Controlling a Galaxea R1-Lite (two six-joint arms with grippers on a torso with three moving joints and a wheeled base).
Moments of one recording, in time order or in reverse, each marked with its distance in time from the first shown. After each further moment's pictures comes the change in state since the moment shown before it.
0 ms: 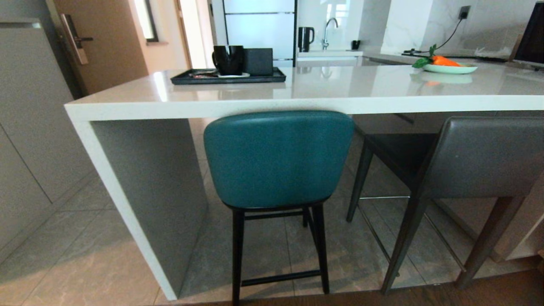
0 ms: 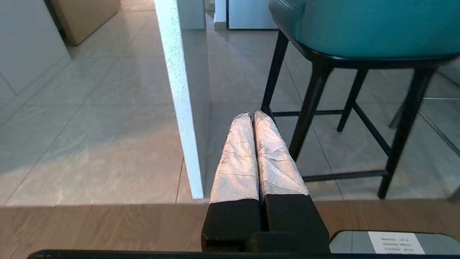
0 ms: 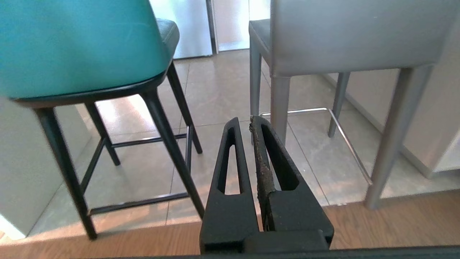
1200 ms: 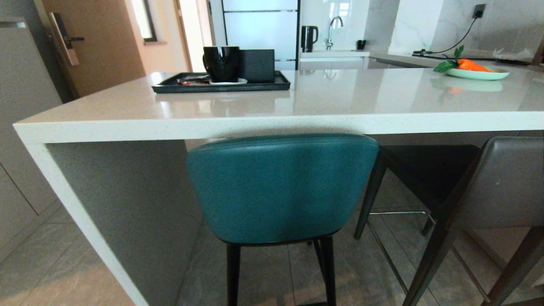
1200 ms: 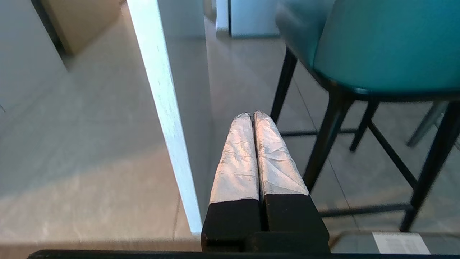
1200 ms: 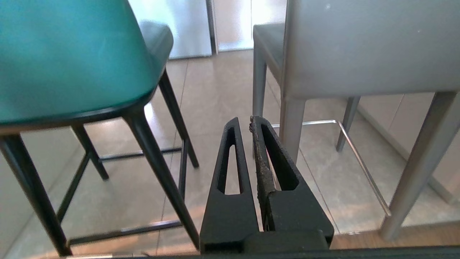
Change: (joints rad) left arm 0.002 0.000 -0.008 -0.024 -0.004 0.023; right arm 0.000 0.005 -0.004 0.016 0.002 -0.019
